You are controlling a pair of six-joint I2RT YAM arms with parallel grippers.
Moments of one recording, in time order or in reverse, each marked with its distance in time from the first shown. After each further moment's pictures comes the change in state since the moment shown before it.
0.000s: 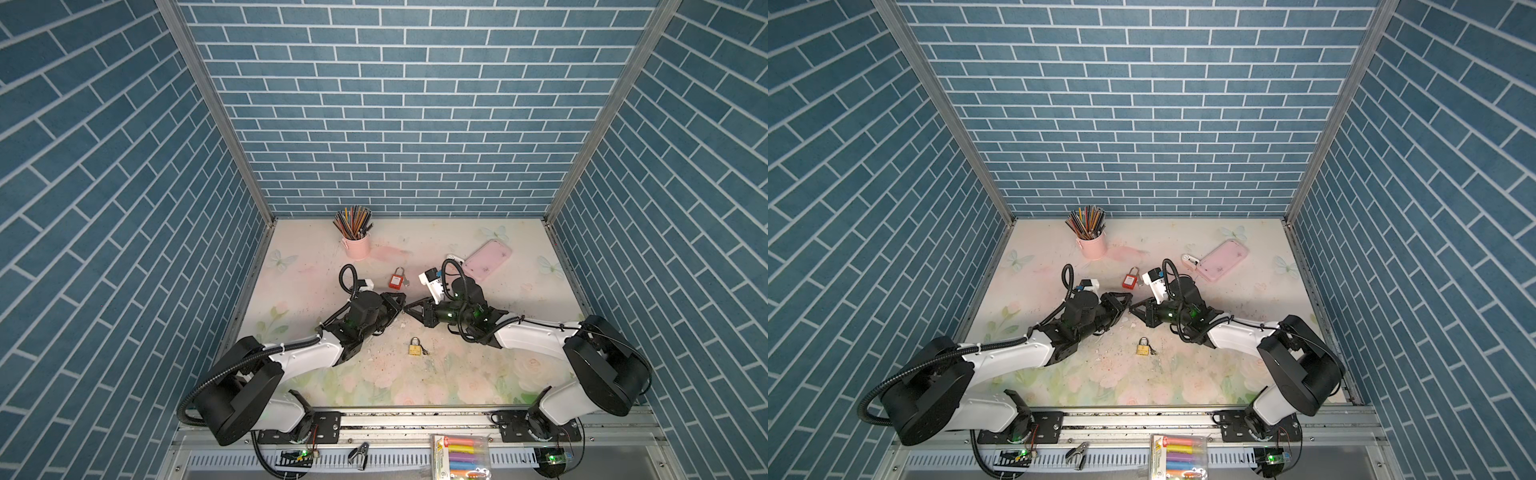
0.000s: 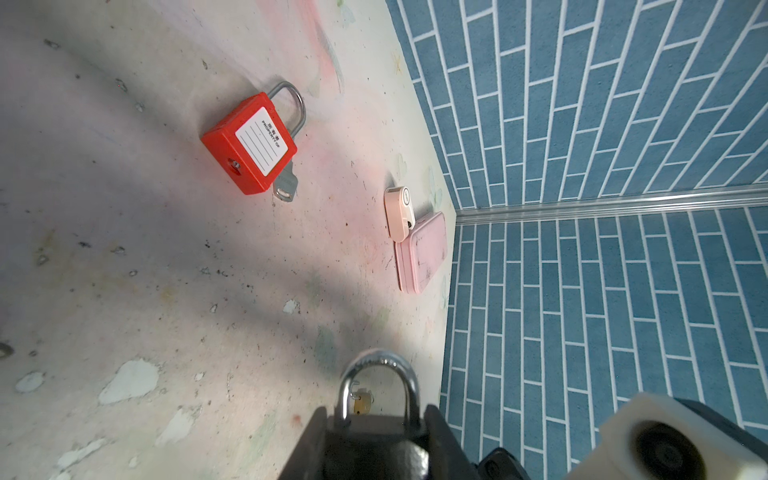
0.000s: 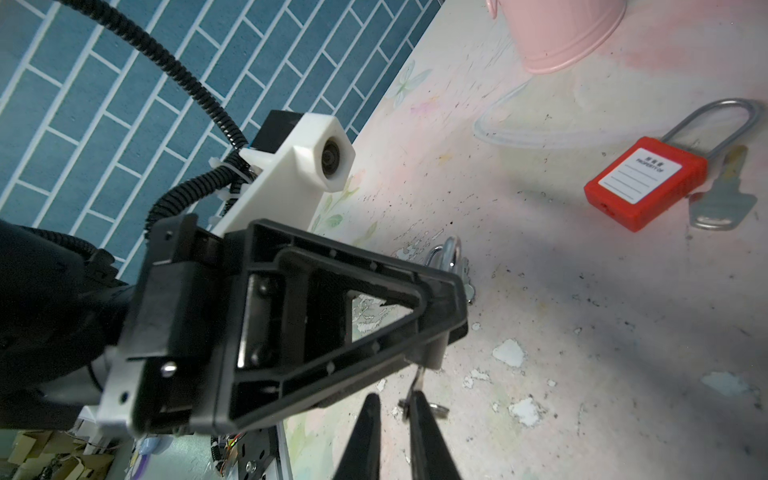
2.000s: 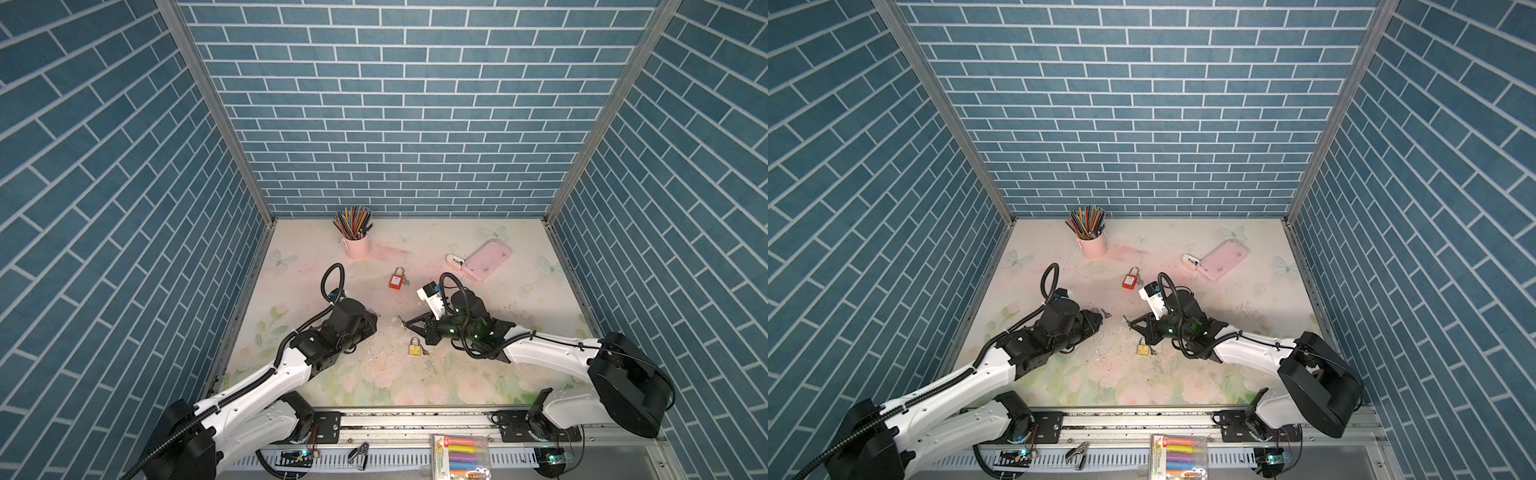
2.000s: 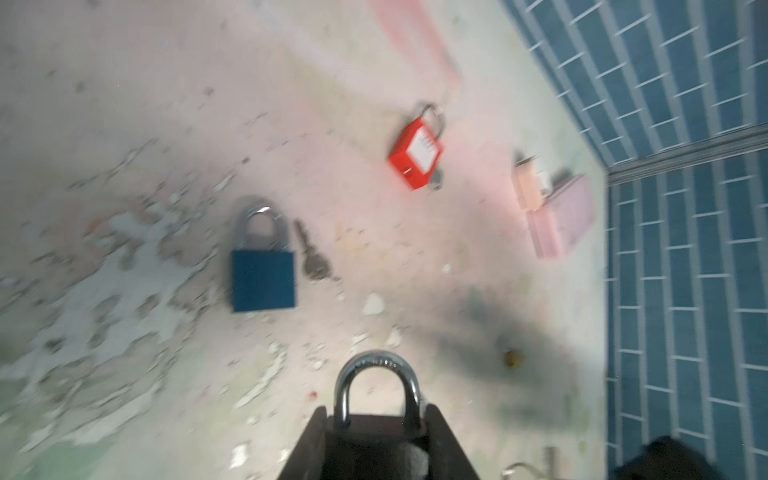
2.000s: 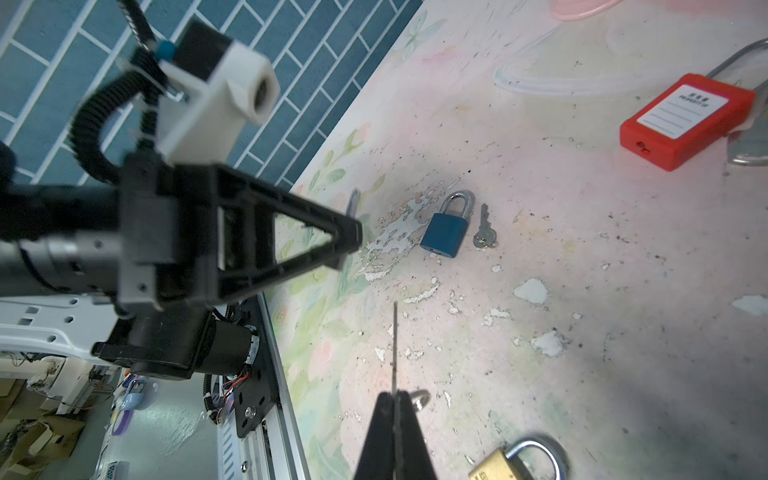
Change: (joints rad) left arm 0.026 -0.389 -0.015 -0.806 -0.087 0.303; right arm 0.097 -0.133 -0.069 -0.128 0.079 -0.057
